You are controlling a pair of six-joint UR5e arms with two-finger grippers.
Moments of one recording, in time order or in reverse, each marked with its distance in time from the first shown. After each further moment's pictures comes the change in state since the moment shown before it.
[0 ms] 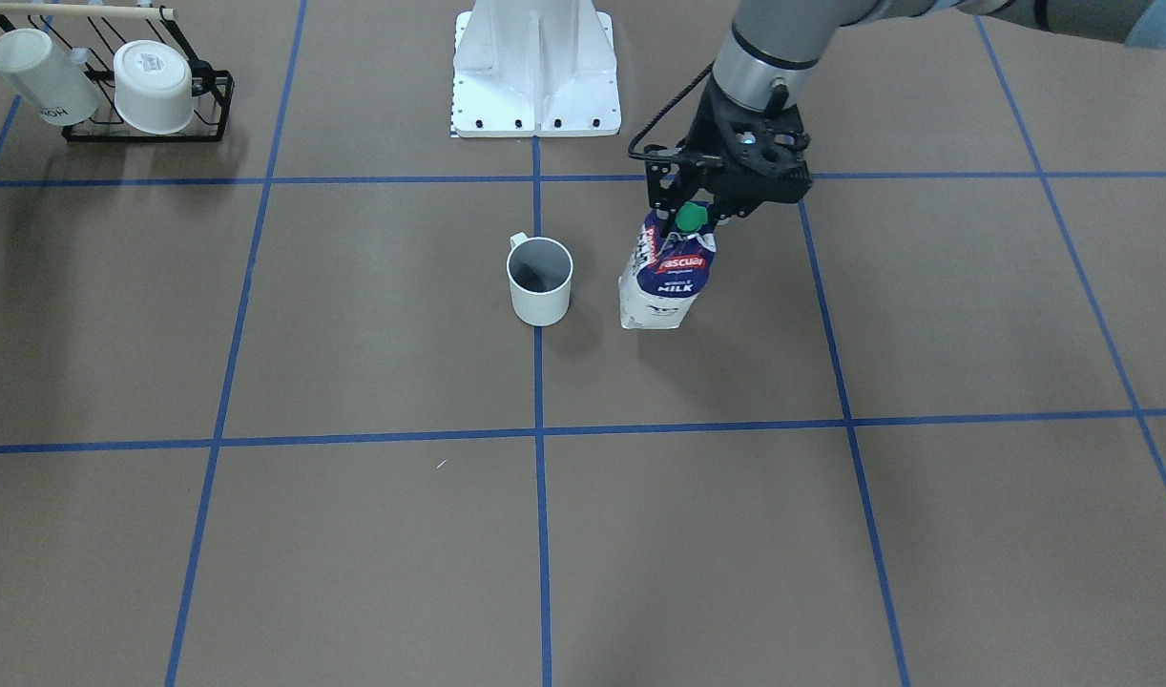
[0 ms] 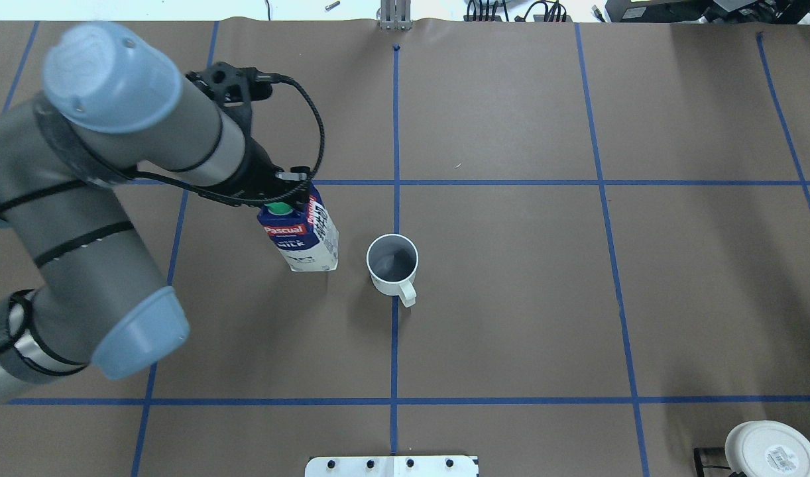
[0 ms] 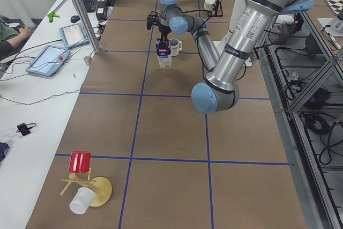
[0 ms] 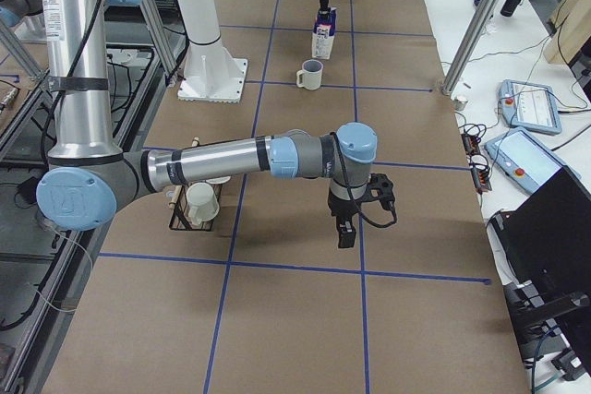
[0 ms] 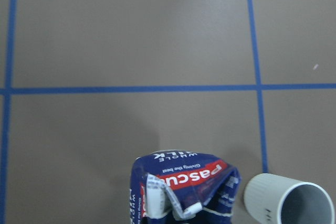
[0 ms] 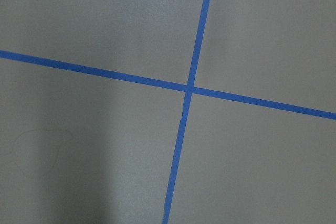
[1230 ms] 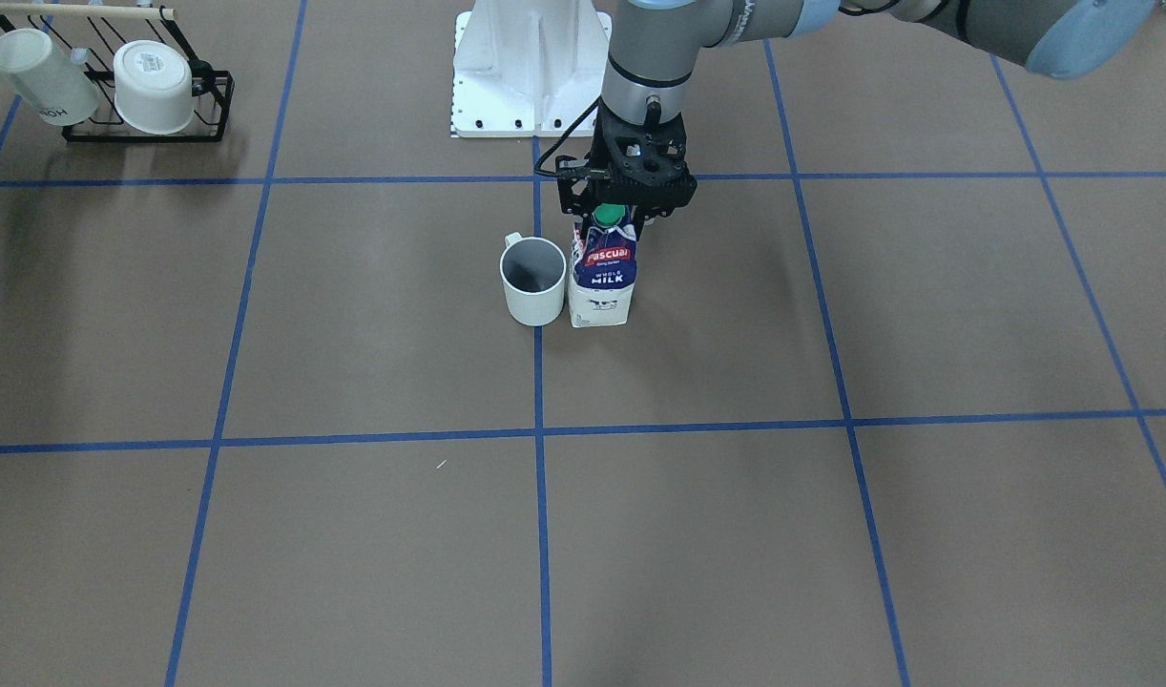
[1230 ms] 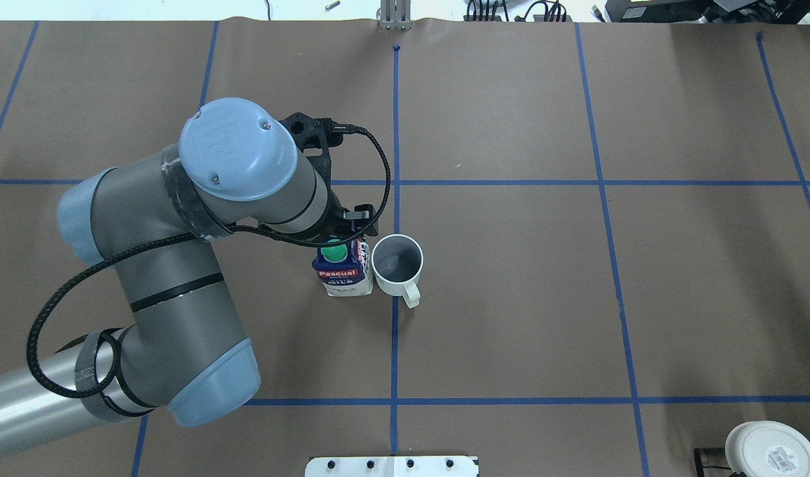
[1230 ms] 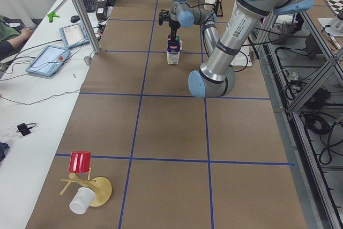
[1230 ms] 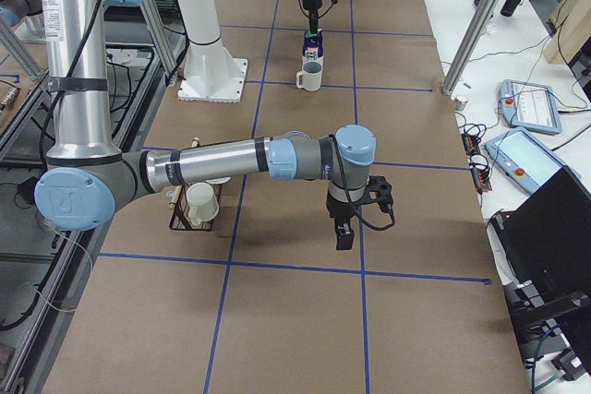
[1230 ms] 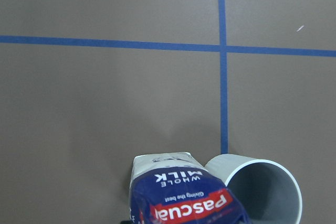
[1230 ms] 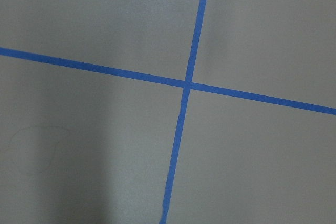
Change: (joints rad) left arm 0.106 -0.072 0.052 0.033 0.104 -0.041; right arm 0.000 -0.008 0.000 0.000 -0.001 0.002
